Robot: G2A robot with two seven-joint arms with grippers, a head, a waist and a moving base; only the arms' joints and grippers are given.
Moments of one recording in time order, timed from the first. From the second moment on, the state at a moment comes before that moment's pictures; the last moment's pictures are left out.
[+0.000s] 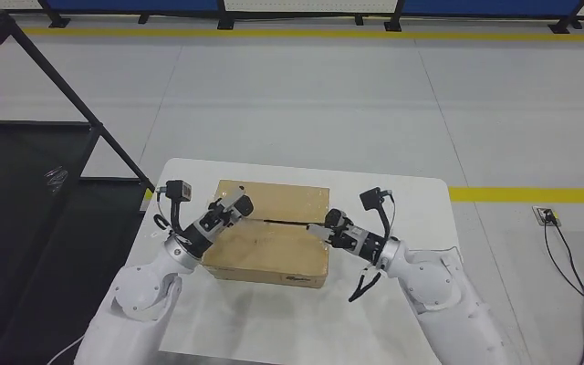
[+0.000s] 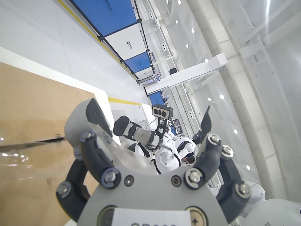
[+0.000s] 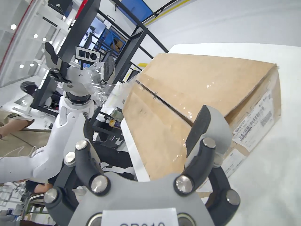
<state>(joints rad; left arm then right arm) 1.03 -1.16 -1.35 -1.59 -0.26 -0.29 -0.54 -0.95 -1.27 1.21 -1.52 -0.36 -0.37 0.58</state>
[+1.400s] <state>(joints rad) 0.92 -1.22 -1.18 -1.50 -0.19 -0.26 -0.40 -0.98 -1.34 0.90 -1.66 -1.03 0.04 0.23</state>
